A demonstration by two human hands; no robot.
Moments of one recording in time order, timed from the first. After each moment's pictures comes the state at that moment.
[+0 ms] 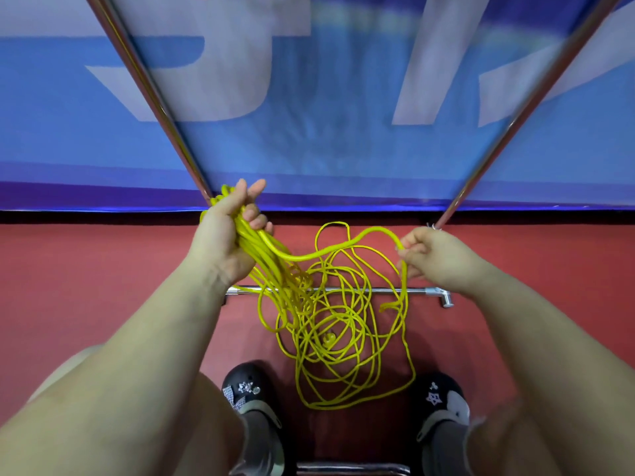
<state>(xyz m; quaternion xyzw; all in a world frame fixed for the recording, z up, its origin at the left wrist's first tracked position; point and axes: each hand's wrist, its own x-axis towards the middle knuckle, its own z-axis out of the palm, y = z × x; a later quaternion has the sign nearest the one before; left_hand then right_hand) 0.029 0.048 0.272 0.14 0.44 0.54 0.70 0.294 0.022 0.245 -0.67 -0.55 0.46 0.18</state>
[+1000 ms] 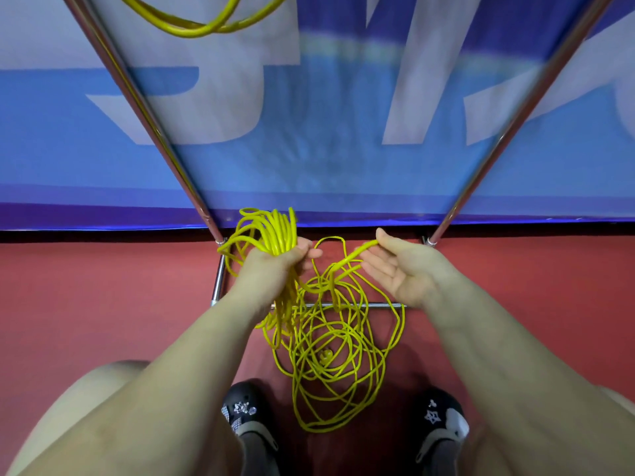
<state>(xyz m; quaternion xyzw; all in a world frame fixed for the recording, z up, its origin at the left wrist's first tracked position) 0.073 0.027 0.259 0.39 0.57 0.41 0.60 0.249 0.031 0.278 -0.56 -0.06 0.69 0.46</state>
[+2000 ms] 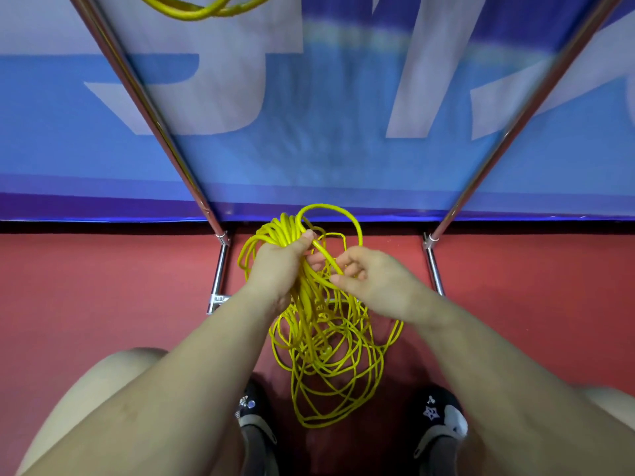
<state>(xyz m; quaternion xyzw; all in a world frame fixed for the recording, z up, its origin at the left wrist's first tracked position) 0.093 0.032 0.252 0.24 0.59 0.46 0.62 0.235 0.014 0.247 -0.61 -0.66 0.43 0.15</state>
